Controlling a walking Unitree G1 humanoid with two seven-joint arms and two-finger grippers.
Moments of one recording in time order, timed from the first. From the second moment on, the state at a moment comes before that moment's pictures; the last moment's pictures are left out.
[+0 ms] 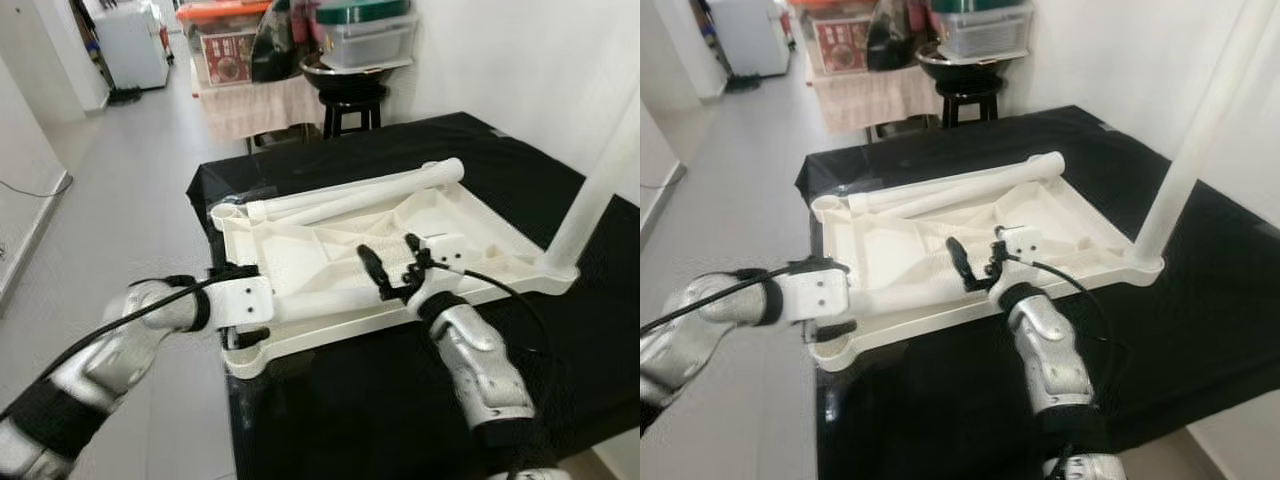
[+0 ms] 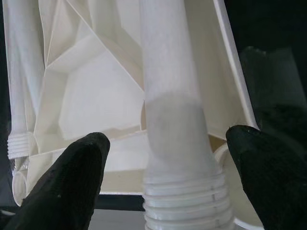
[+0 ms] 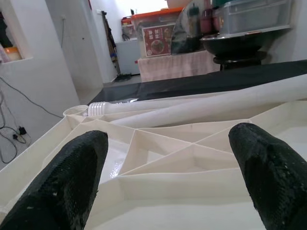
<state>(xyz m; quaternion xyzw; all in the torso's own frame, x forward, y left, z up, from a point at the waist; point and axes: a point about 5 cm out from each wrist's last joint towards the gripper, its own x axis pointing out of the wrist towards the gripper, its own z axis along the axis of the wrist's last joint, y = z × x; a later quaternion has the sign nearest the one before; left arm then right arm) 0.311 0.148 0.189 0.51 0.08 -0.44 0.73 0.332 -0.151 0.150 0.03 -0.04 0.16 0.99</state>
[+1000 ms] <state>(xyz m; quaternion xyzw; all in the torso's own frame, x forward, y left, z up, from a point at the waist) 0.352 0.135 0.169 0.50 0.24 -0.48 0.68 0.331 -0.151 0.154 0.03 -0.05 0.14 0.99</state>
